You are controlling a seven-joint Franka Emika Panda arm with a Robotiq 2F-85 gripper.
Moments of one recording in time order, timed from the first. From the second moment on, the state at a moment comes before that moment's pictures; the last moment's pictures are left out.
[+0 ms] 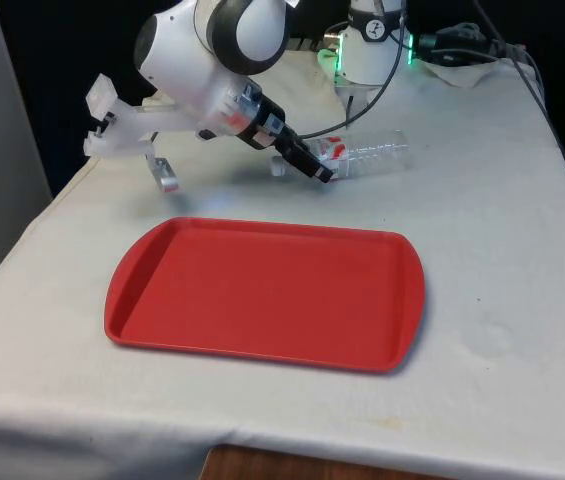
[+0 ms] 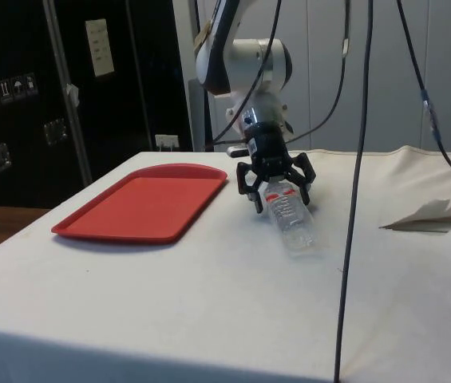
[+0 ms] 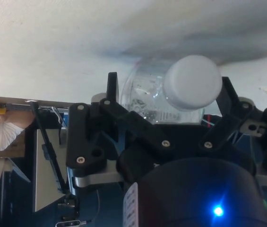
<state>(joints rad) 0.12 0.68 -0.56 -2.02 0.76 1.75 0.10</state>
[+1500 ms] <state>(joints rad) 0.13 0.70 -0.55 -2.01 0.76 1.72 0.09</state>
